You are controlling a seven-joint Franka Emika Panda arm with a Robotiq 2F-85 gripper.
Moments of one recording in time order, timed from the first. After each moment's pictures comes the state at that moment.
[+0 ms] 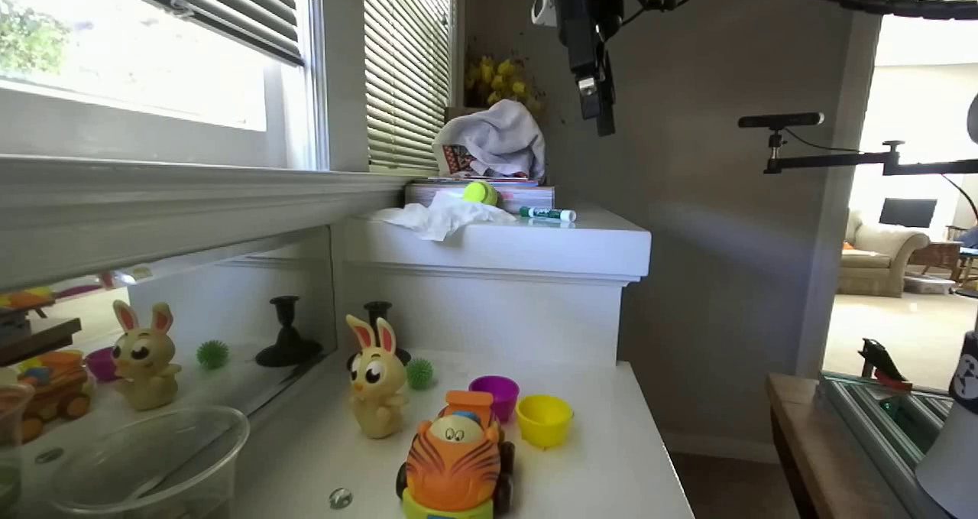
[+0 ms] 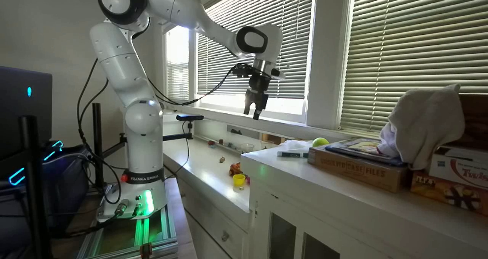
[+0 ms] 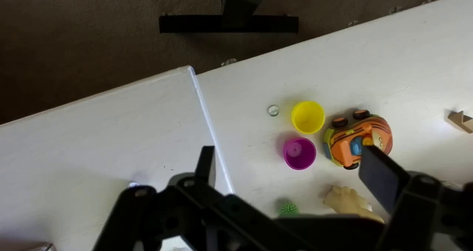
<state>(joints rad) -0.04 -0.39 -0.15 -2.27 -0.01 1.71 -0.14</state>
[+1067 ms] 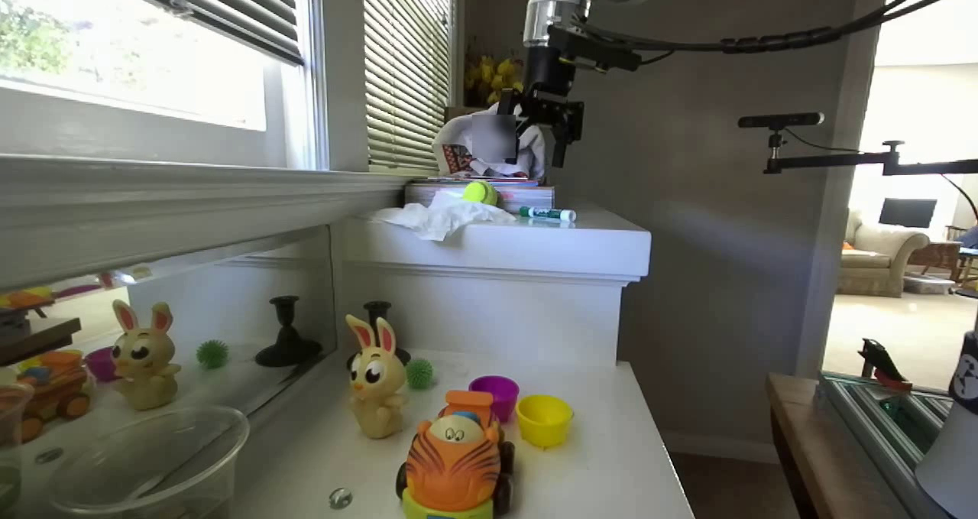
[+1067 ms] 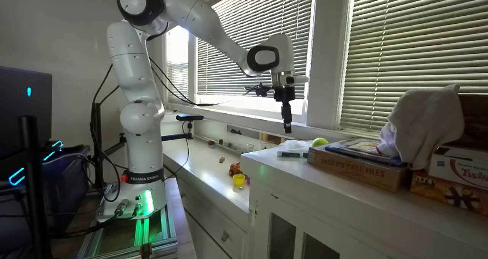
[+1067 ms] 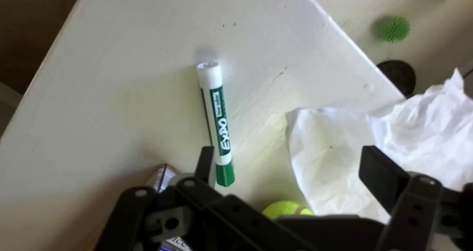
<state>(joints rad) -0.18 -0.22 -0.13 -2.30 -0.08 2.26 0.33</state>
